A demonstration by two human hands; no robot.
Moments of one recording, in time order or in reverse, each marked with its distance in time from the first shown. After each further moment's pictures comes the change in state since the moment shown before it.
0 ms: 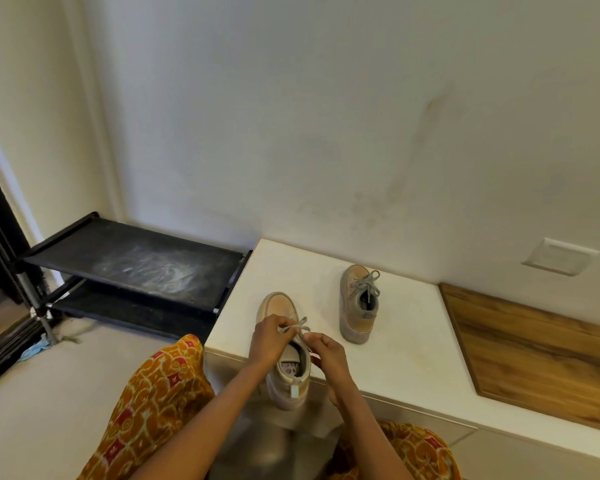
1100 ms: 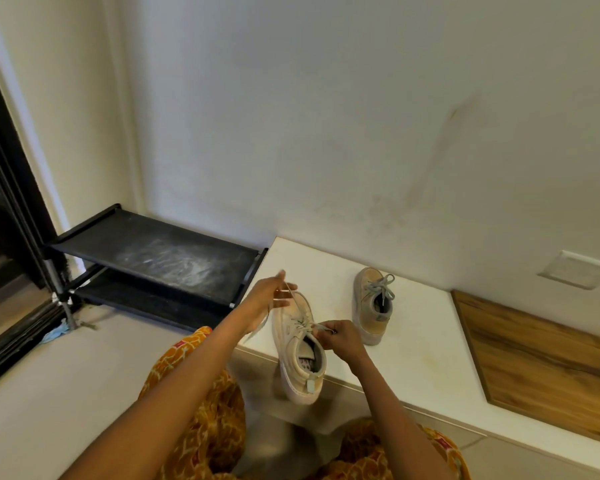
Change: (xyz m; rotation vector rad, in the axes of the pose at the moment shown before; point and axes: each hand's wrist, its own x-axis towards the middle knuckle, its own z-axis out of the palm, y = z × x) left_hand 0.029 0.033 -0.087 -0.668 -0.260 -0.205; right_hand 0.029 -0.025 -0.003 -0.639 -0.135 -0.166
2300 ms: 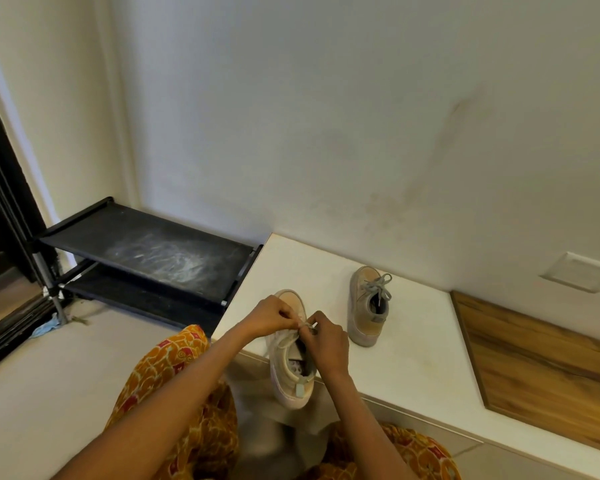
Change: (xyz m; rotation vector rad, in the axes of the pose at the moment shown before) left_hand 0.023 -0.046 0.011 0.774 -0.135 0.132; right_hand -0.016 -0.022 0.022 -0.379 0.280 -0.105
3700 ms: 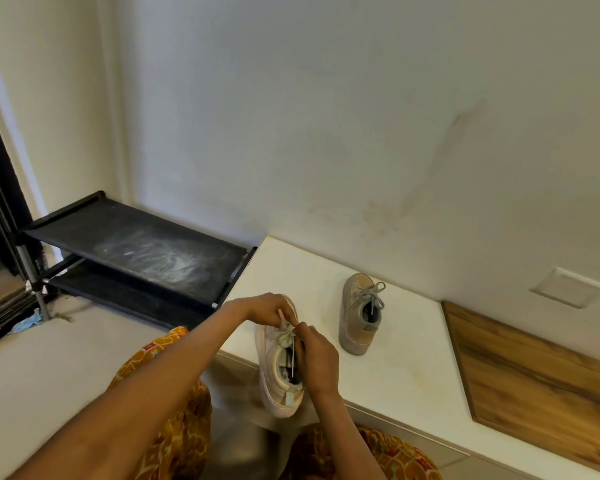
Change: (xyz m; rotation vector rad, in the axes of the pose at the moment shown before) left_hand 0.026 0.019 -0.025 0.358 -0.357 0.122; right_hand -0.010 0.014 0.014 -0.113 0.076 -0.269
